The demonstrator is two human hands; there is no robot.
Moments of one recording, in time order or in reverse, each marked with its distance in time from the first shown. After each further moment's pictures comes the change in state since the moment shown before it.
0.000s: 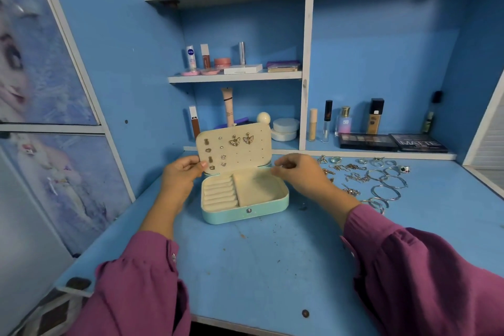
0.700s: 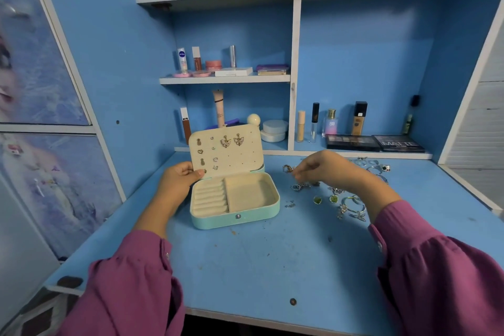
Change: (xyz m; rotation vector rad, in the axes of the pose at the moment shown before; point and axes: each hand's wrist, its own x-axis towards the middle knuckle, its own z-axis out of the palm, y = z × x) left_hand -0.002 -0.009 0.001 0.046 -0.107 -0.094; right_hand -0.023 0.004 -0.076 -0.184 -0.226 0.020
